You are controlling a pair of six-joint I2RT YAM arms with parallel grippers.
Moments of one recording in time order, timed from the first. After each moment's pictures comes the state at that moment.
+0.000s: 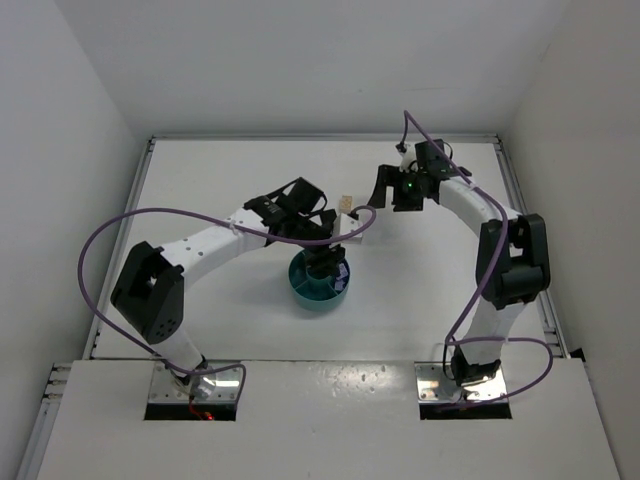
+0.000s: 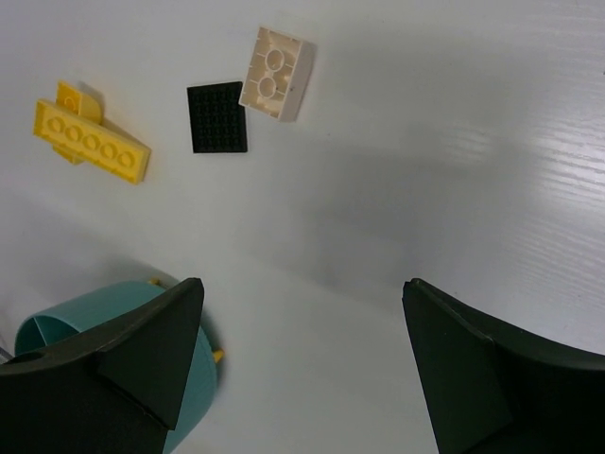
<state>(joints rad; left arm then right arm) -0.70 1.64 1.29 -0.59 0.70 0.67 0.16 1.84 1.32 -0.40 -0.40 0.22</state>
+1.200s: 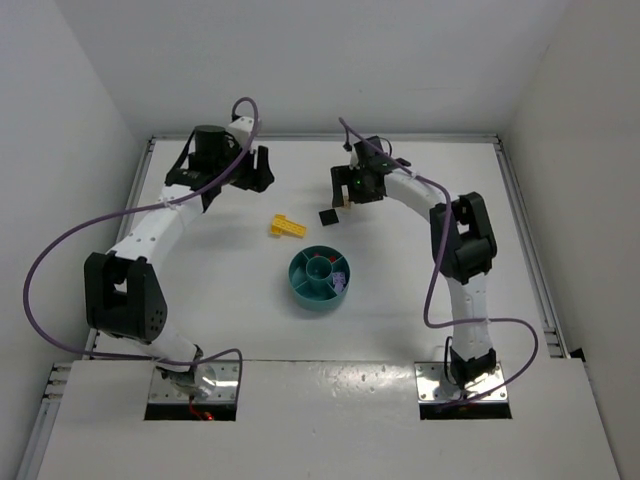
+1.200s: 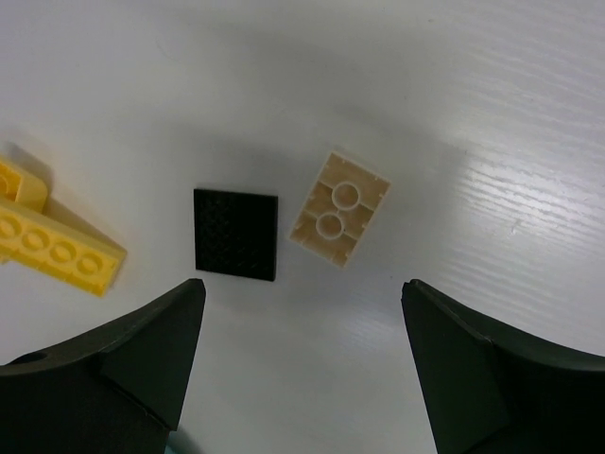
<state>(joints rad) -0.20 1.57 1.33 -0.28 0.32 0.04 0.38 2.16 1.65 -0.42 -0.15 0.19</state>
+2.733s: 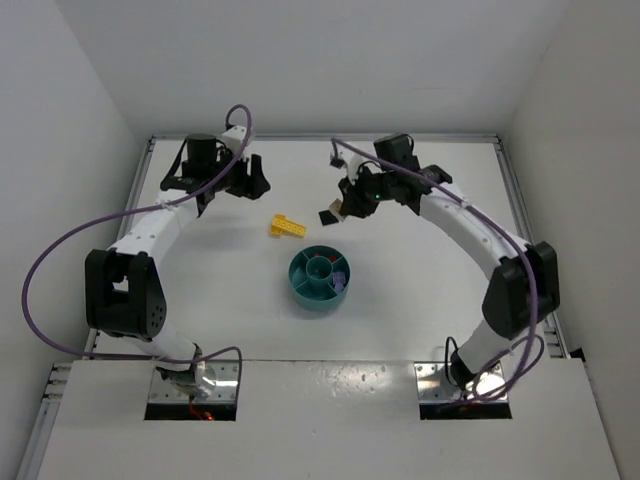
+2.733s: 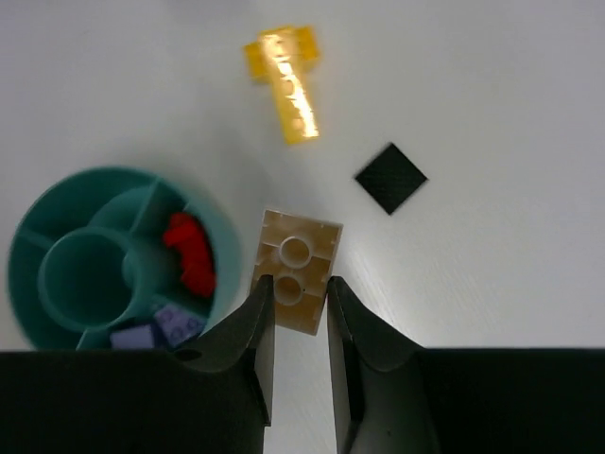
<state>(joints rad) -0.12 1.58 1.24 -0.21 0.44 0.05 0.44 1.69 1.41 -0.49 -0.46 -0.37</state>
